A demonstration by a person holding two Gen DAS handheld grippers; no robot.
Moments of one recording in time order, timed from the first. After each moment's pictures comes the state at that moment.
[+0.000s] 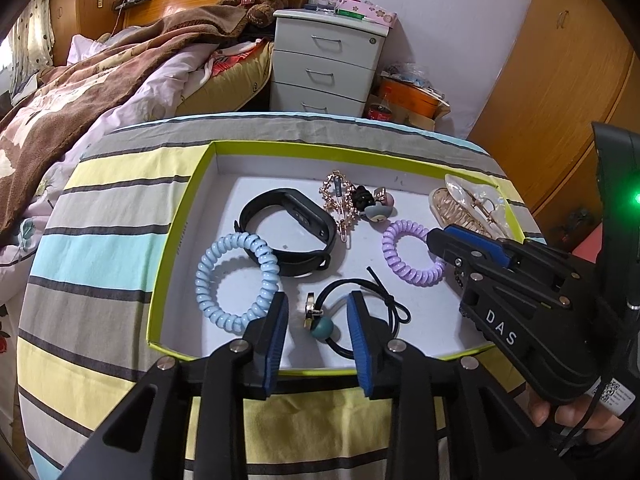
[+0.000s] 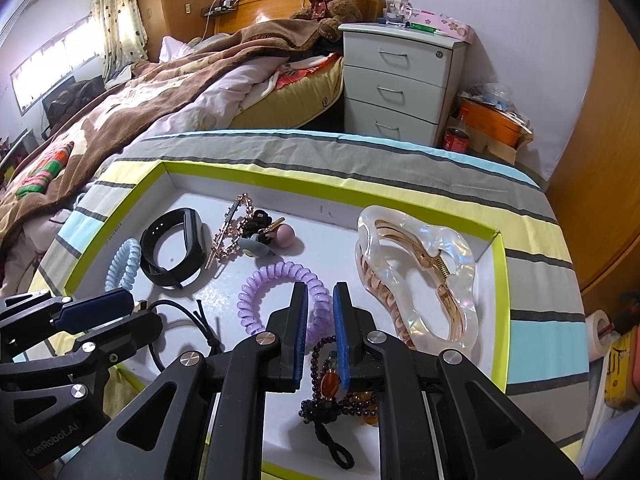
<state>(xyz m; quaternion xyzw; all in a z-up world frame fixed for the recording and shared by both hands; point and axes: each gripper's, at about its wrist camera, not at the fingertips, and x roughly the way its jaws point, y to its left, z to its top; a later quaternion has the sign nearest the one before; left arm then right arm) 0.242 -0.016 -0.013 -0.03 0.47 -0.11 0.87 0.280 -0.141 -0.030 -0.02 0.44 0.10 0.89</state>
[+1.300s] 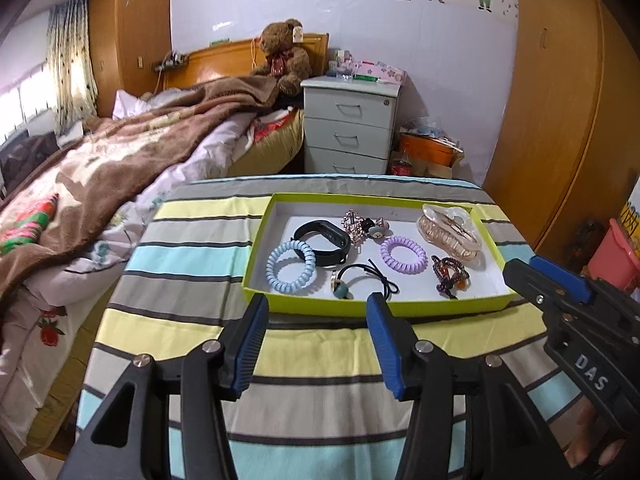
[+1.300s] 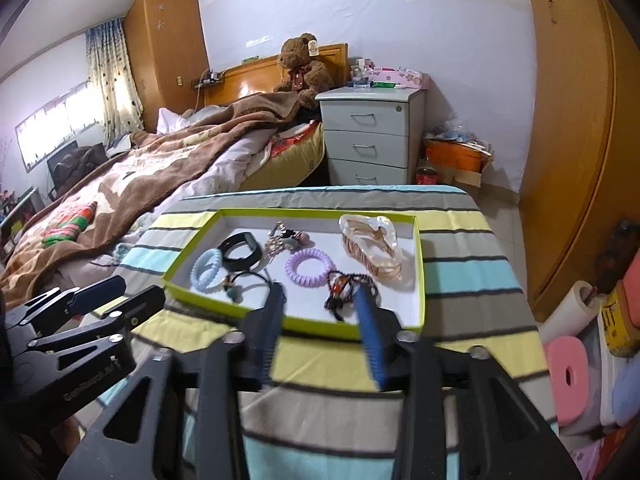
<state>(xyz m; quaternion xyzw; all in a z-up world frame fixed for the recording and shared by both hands) 0.140 -0.002 0.045 0.01 0.36 -0.04 0.93 0.139 -0.156 0.041 0.04 0.32 0.07 0.94</state>
